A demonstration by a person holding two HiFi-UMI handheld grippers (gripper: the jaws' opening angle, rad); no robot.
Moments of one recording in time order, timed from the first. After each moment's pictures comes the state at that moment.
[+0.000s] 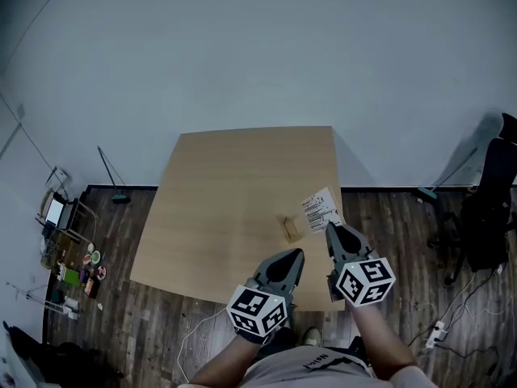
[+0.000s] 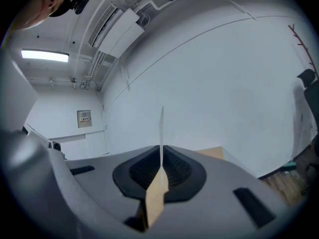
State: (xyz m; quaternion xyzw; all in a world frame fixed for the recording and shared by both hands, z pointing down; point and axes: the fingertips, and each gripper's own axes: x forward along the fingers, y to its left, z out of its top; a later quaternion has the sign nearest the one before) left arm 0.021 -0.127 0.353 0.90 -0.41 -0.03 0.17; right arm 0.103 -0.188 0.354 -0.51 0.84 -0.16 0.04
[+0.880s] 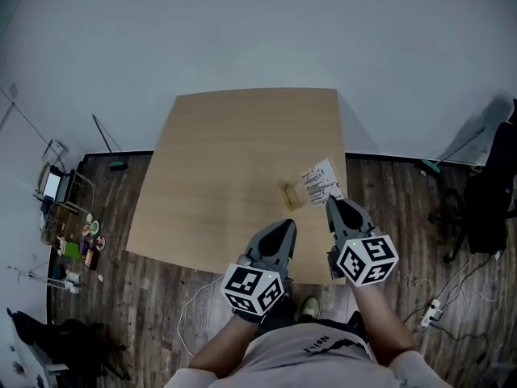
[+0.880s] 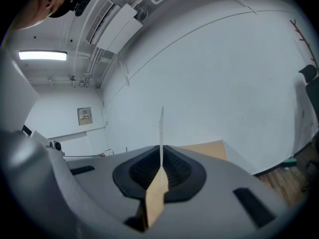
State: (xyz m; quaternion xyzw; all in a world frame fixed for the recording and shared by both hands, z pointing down) left arm -0.007 -0.140 0.376 0.87 -0.46 -0.03 0.18; right arm 0.093 -0.194 0.380 -0.50 0.85 -0.18 0.03
